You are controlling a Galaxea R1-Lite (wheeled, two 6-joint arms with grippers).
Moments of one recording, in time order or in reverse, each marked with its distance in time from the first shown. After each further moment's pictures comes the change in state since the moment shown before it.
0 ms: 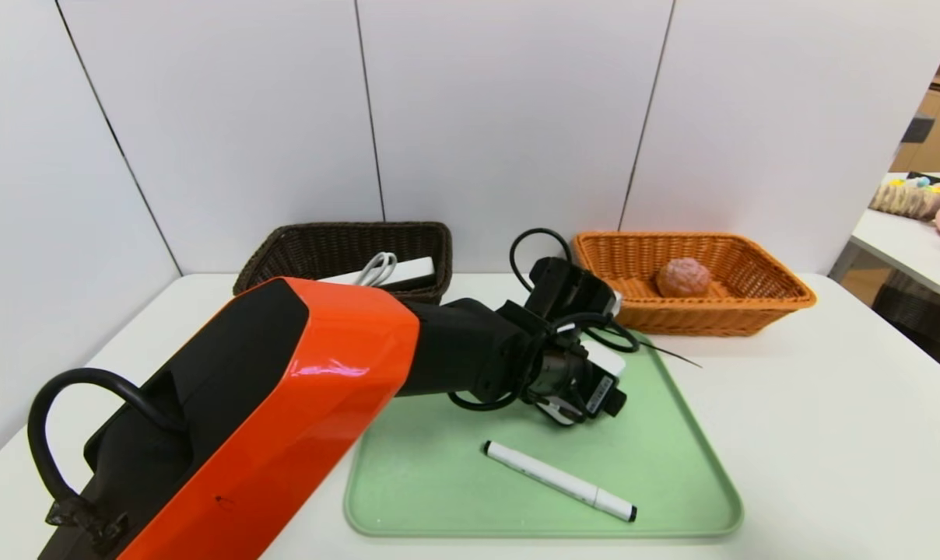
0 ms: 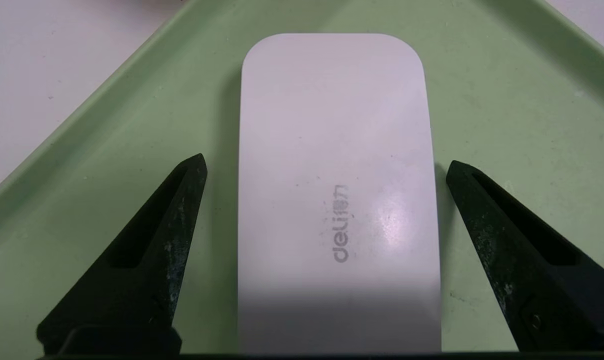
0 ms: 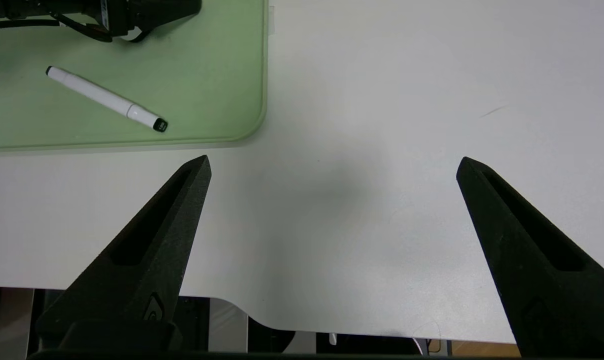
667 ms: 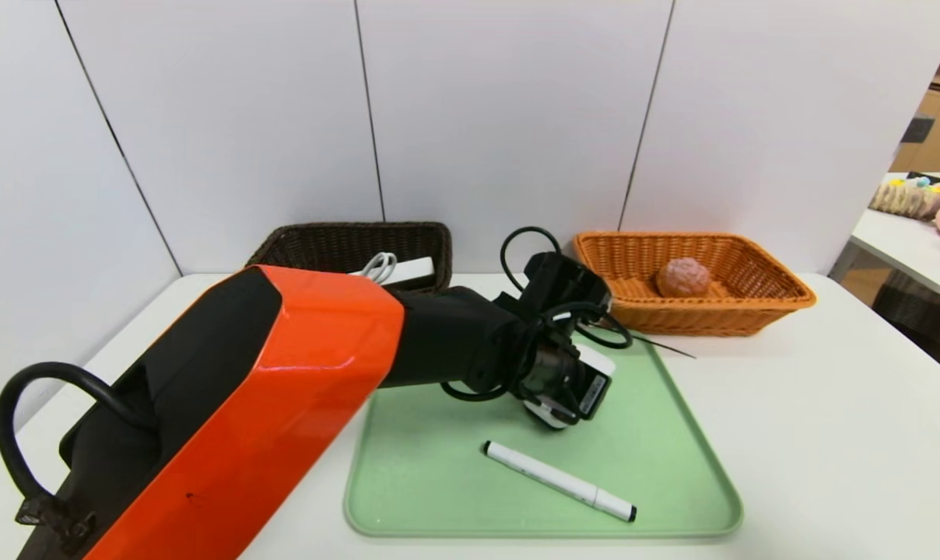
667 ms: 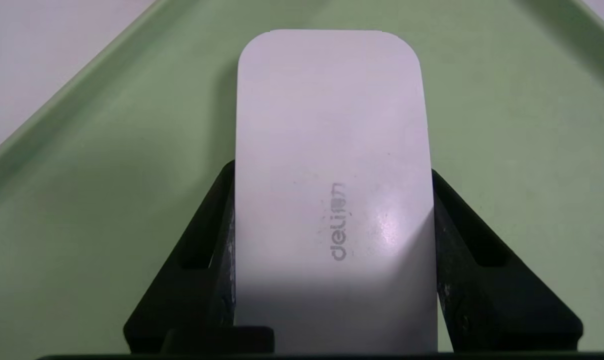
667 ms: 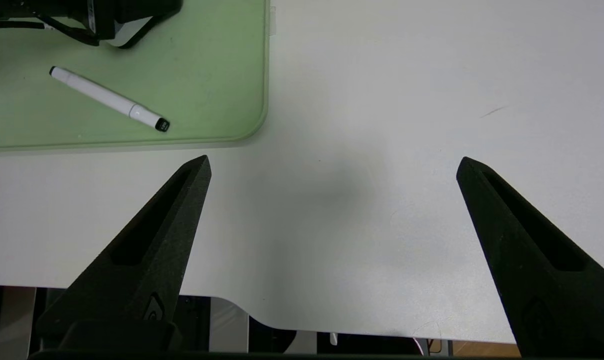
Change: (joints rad) left arm -0.001 -0.040 0.002 0.096 -0.001 -0.041; right arm 0.000 -0.007 0.002 0.000 0.004 0.000
